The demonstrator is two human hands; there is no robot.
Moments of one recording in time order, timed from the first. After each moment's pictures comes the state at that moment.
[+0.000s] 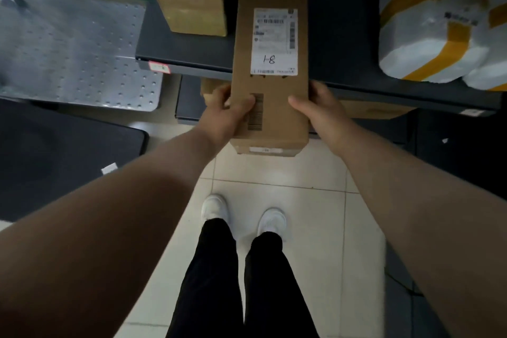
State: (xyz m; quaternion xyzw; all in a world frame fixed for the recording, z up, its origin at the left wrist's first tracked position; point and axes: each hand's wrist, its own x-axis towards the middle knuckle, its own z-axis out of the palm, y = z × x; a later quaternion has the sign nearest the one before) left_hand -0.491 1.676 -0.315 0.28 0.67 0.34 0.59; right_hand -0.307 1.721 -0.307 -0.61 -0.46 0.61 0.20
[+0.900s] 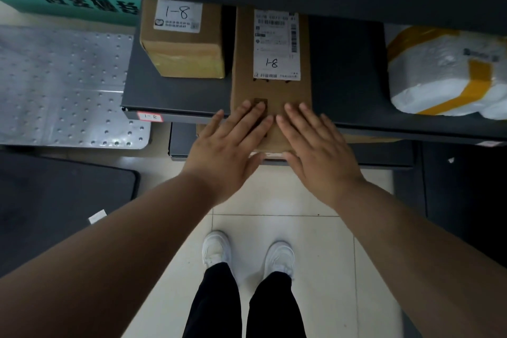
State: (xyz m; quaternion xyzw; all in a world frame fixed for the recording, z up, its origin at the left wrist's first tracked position) left_hand -0.537 1.726 -0.353 0.84 0.54 0.06 0.08; right_hand -0.328 1.752 -0.351 -0.46 -0.89 0.05 -0.01
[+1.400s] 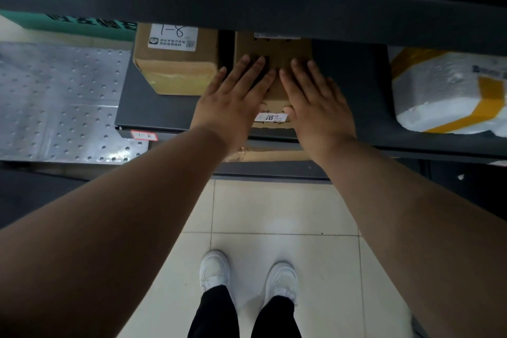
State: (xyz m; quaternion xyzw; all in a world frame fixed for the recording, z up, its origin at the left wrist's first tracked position) left_hand -0.531 1.826 -0.354 0.80 0.60 0.00 0.06; right_hand -0.353 1.846 -0.347 -0.54 -0.84 0.04 -0.07
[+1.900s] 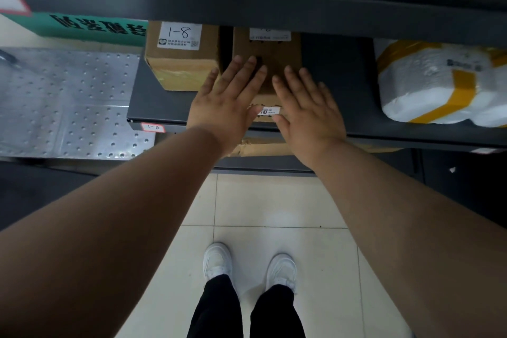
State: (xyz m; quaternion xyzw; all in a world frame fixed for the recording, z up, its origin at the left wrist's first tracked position) left_hand -0.528 1.789 -0.317 0.79 0.61 -0.01 0.05; right_hand -0.352 1.802 -0.311 -0.55 -0.83 0.07 -0.08
